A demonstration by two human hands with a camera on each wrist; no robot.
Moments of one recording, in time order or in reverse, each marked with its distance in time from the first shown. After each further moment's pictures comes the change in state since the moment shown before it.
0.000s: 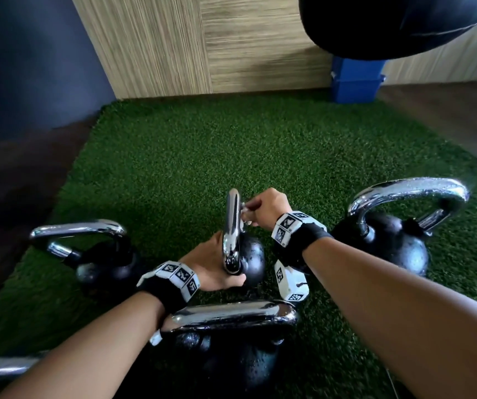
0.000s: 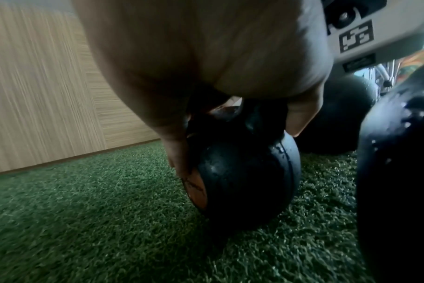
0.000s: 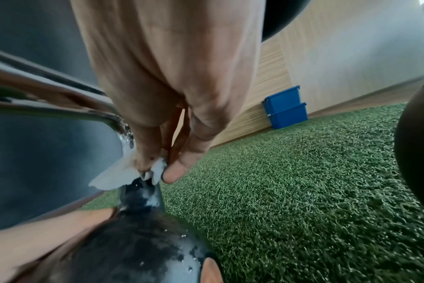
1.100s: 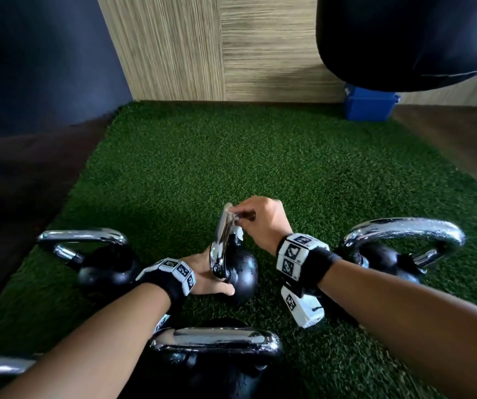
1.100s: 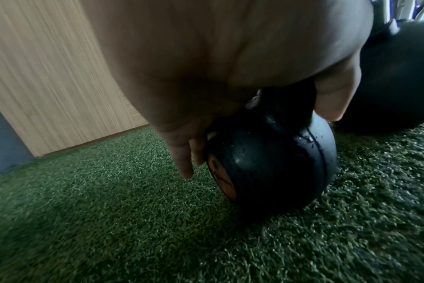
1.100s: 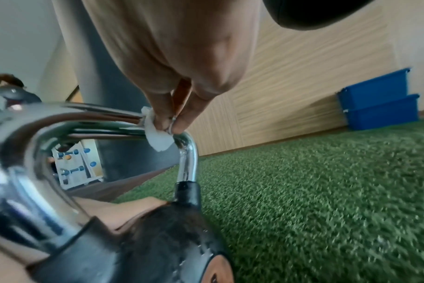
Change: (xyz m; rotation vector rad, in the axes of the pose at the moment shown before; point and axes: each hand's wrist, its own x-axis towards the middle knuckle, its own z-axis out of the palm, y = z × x) left_hand 0.005 -0.024 -0.010 -0.365 -0.116 -0.222; right_hand -0.019 -0.021 -0.019 -0.181 0.159 -0.636
